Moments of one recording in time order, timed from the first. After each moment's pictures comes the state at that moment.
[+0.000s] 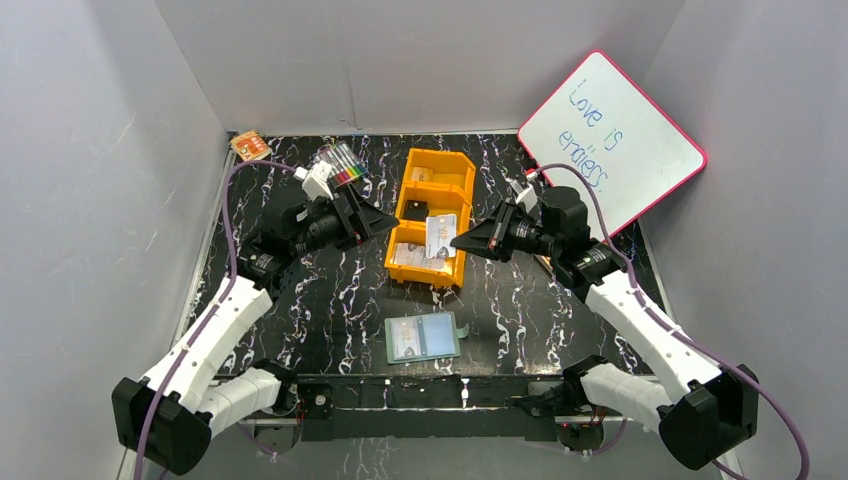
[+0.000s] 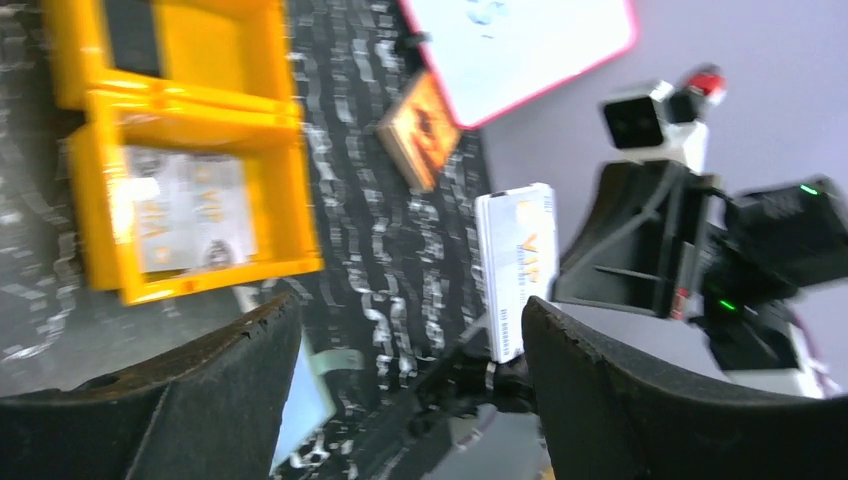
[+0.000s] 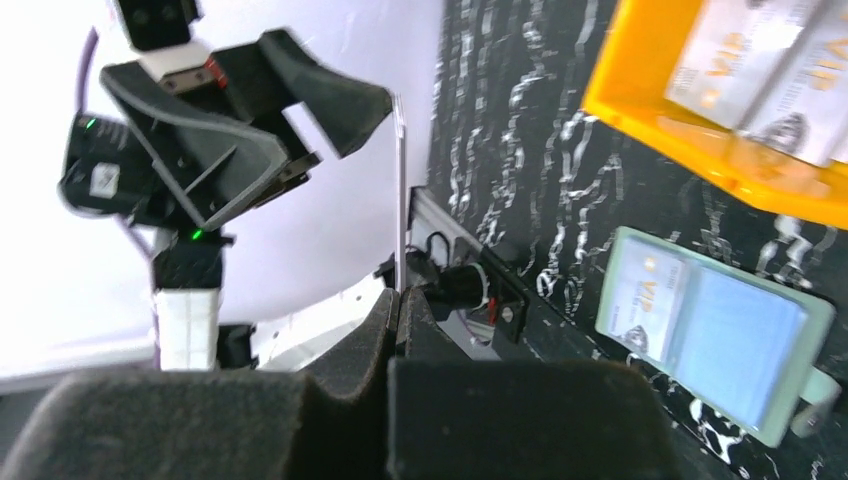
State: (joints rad) left arm -0.41 1.03 0.91 -0.26 0.40 -0.83; right arm 0.49 1.03 0.85 -0.20 -0.60 1.13
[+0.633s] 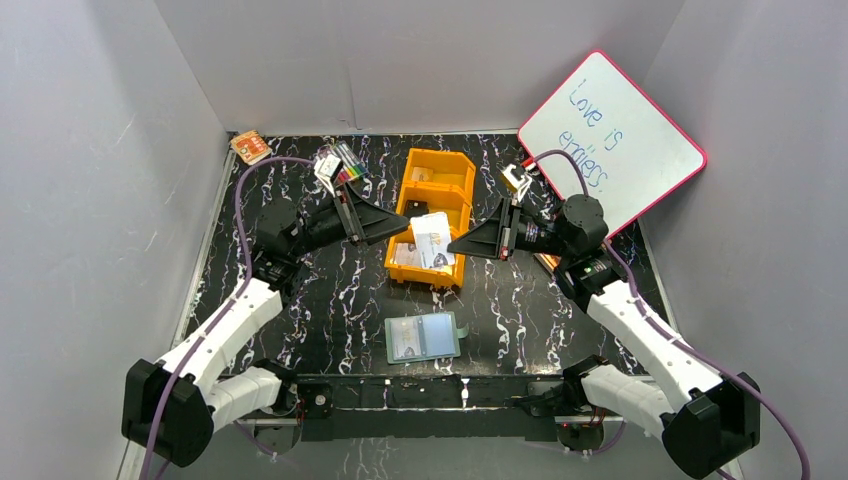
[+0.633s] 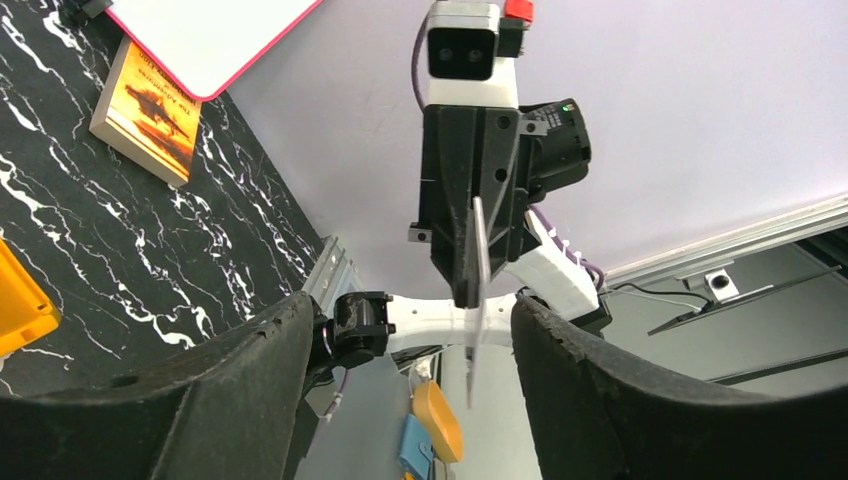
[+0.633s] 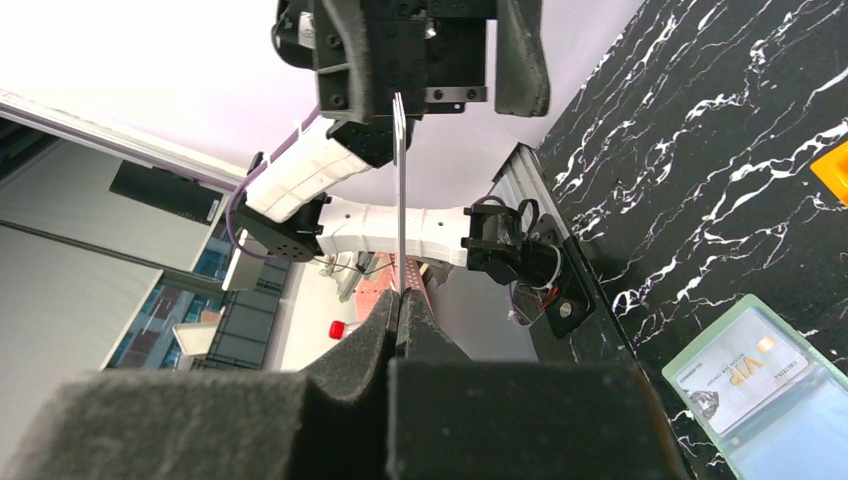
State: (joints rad) left arm -0.41 1.05 0.74 0.47 0.79 -1.22; right arm 0.49 0.98 0.77 0.30 -0.93 1.17
